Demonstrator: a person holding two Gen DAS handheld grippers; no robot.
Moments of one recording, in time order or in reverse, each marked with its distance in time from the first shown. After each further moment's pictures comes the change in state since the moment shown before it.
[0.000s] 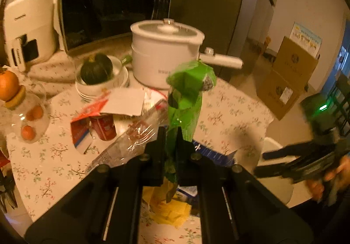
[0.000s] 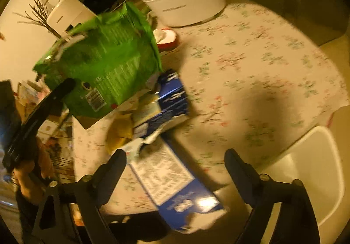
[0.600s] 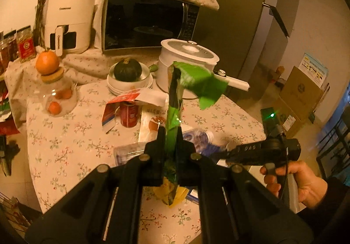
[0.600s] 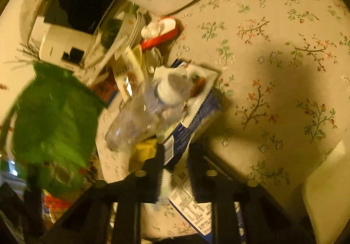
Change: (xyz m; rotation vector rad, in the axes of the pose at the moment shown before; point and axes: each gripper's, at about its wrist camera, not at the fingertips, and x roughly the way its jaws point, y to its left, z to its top) left arm -0.067 0.014 -0.040 -0.168 -0.108 0.090; right arm 0.051 -0.011 0.019 0.255 -0.013 0.175
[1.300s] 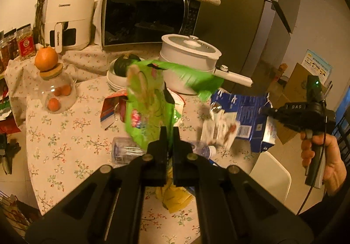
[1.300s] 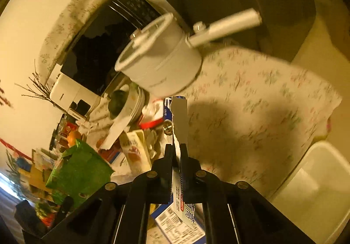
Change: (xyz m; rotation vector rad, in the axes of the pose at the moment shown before) left arm 0.005 -0.010 -0.006 0.013 0.005 0.015; right arm -0.131 0.005 0.021 -0.089 -0.407 -0.104
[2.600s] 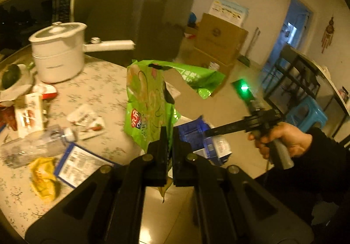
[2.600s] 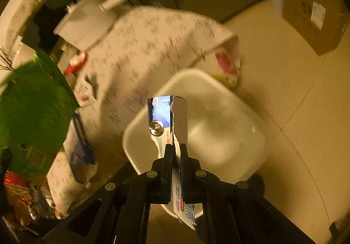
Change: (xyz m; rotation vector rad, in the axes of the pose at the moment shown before) left arm 0.007 -0.203 -0.056 0.332 0.169 -0.480; right arm -0.079 -0.196 -0.100 0.004 0.316 -0.272
